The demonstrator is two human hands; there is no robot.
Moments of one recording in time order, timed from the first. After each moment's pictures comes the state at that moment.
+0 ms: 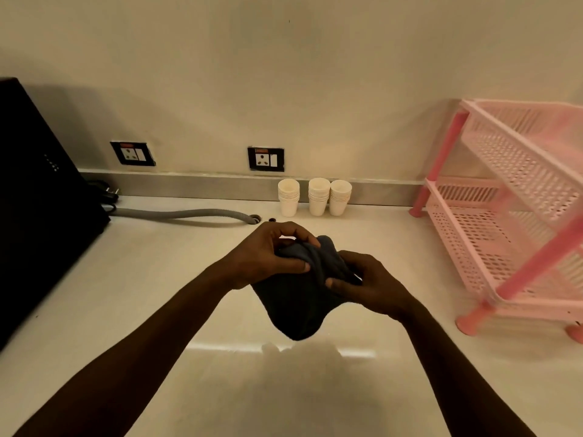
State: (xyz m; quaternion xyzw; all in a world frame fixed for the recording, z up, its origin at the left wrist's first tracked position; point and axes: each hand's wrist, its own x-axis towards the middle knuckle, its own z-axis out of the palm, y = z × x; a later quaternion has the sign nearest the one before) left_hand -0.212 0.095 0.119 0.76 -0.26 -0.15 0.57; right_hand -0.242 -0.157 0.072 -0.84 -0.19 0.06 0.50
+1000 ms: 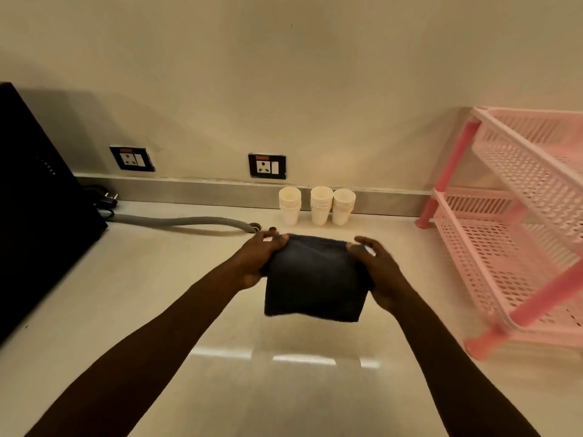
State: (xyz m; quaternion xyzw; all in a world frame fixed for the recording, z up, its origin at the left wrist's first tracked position) left_hand -0.130 0.084 0.065 0.66 0.13 -0.24 0.70; right_hand -0.161 -0.179 0.043 -0.66 0.13 0.11 0.73
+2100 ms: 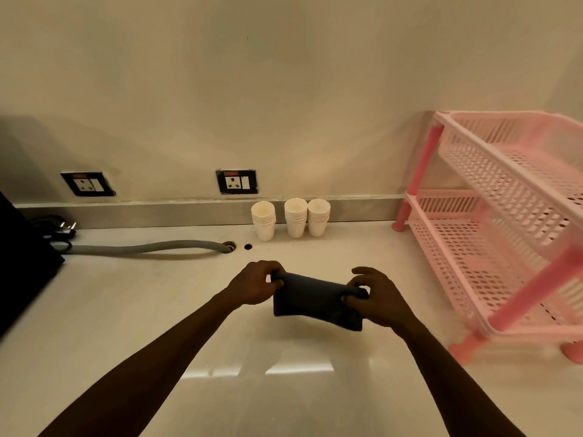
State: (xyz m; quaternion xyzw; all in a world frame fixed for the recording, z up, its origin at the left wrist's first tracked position) left_hand -0.087 0.049 0.021 0.93 -0.13 -0.17 0.30; right_hand -0.166 -0.233 0.016 -0.94 0.03 0.03 0.35
